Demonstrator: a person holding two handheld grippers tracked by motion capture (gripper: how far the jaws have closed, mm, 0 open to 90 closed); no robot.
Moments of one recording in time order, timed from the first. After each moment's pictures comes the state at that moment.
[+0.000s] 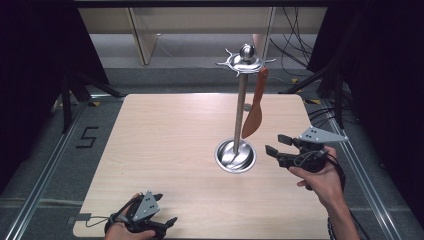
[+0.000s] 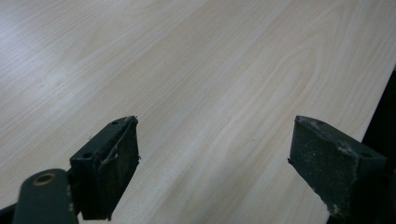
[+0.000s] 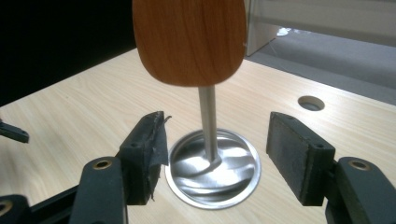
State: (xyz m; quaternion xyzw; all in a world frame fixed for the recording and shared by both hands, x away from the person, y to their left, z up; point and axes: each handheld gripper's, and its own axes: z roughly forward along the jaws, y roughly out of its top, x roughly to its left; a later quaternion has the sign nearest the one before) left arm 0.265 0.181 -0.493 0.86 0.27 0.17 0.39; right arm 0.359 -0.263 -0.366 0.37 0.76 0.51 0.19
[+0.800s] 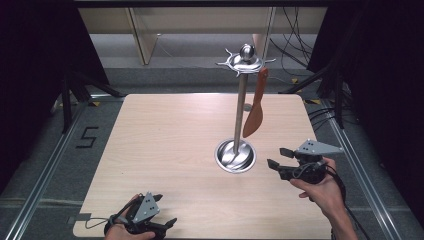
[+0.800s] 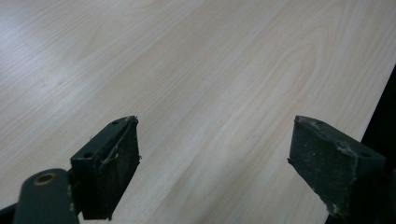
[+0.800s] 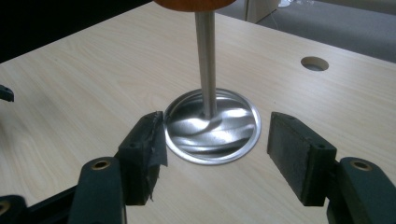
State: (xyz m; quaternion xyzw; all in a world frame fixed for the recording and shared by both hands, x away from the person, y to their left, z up) left arm 0.264 0.181 -0.494 0.86 0.27 0.17 0.39; right arm 0.348 -0.269 -0.396 0.38 0.78 0.47 0.18
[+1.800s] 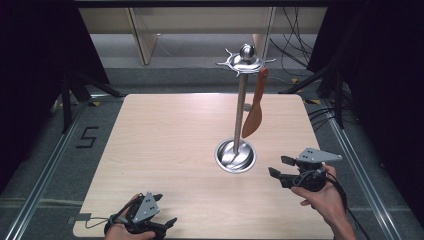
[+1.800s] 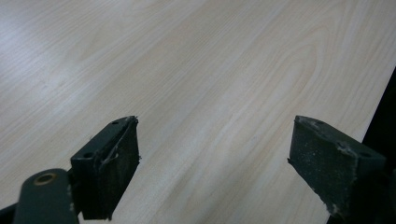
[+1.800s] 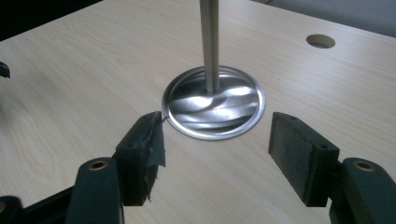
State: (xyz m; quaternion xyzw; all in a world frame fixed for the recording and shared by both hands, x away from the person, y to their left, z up) left arm 0.264 0.181 -0.493 0.86 0.27 0.18 0.39; right arm 0.337 -0.274 -0.412 0.39 0.79 0.44 0.17
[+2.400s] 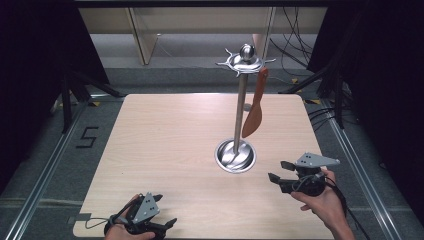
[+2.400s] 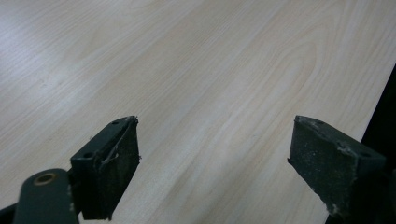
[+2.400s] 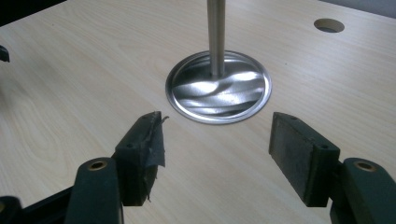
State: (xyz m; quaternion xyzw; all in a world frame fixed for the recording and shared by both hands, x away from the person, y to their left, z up) left arm 0.264 0.183 -0.494 0.86 0.27 0.19 0.38; right arm 0.330 -0.275 -0.422 0.39 0.80 0.43 0.15
